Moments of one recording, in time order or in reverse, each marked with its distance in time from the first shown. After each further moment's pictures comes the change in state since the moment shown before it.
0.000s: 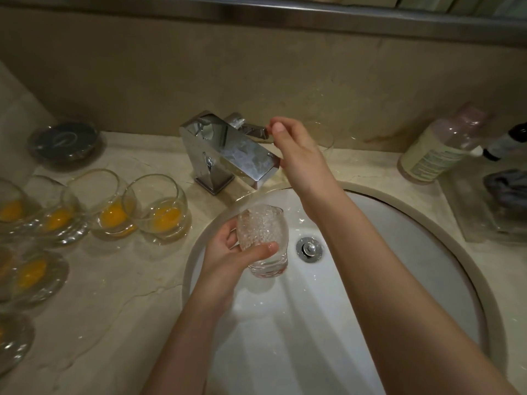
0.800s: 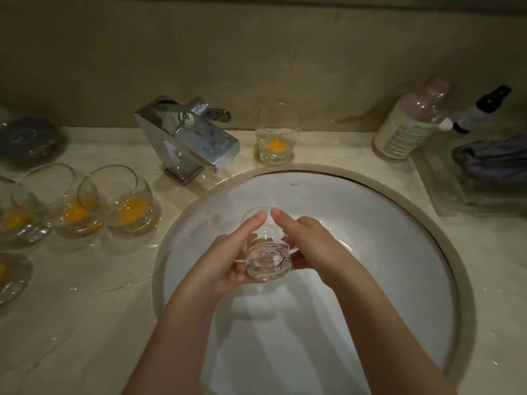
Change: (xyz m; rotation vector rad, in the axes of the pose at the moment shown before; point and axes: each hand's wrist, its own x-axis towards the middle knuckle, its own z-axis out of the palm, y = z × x) left_hand -0.003 0.004 0.037 0.138 -0.154 -0.454; right_hand -0.081 0.070 -0.051 -0.074 -0.136 0.614
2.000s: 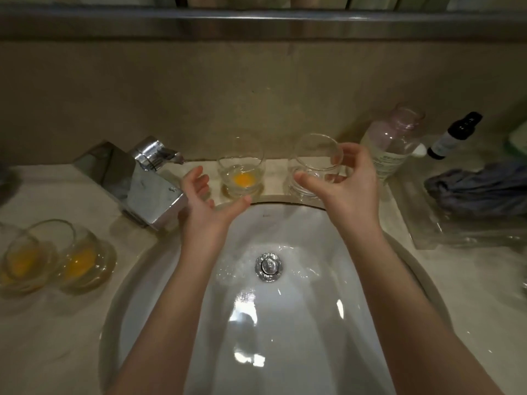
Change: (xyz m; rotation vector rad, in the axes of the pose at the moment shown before) left_hand 0.064 0.069 0.042 0.118 0.444 0.753; right_hand 0.064 -0.044 -0.098 0.073 0.685 -0.602
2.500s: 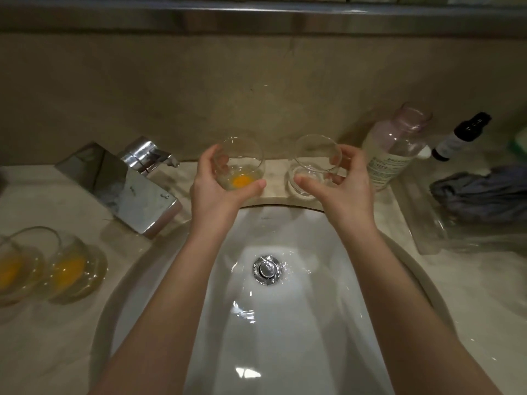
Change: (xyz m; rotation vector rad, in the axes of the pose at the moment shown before) left_hand 0.036 -0.003 0.022 0.060 -0.048 0.122; right_hand 0.013 0.016 0.008 -0.015 -0.069 0.022
